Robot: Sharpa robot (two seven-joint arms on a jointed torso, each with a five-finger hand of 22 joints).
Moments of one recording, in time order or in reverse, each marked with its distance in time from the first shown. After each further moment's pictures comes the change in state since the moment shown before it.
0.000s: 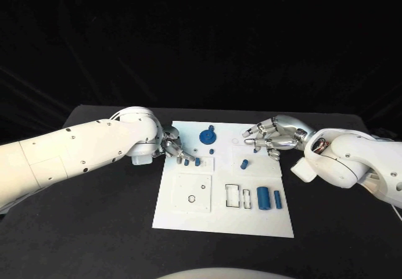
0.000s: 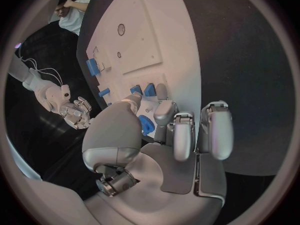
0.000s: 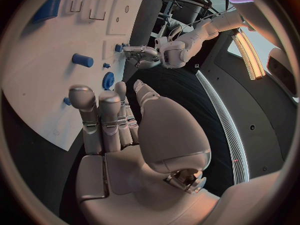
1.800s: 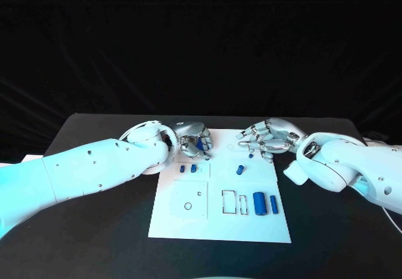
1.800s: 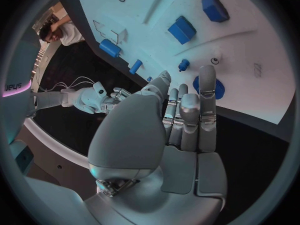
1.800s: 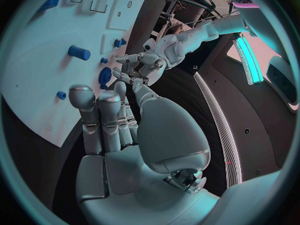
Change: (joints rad) left arm -0.042 0.103 -0.028 -0.057 -0.266 -0.440 0.561; left_hand 0.533 -0.029 0.045 -0.152 0.008 -0.062 0.120 -0.346 -0.363 -0.353 0.125 -0.793 -0.862 -0.111 0.095 -0.472 -0.227 0.124 -0.183 0.084 -0.788 -0.456; right arm -0.002 0.011 0.000 -0.001 -0.038 -0.053 0.041; right_hand 0.012 0.012 0.003 0.003 0.025 -0.008 0.001 0.012 0.002 -0.010 -0.003 0.008 -0.009 0.000 0.000 -0.006 0.001 0.000 0.000 0.000 -0.004 -0.002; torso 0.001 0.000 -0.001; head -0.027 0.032
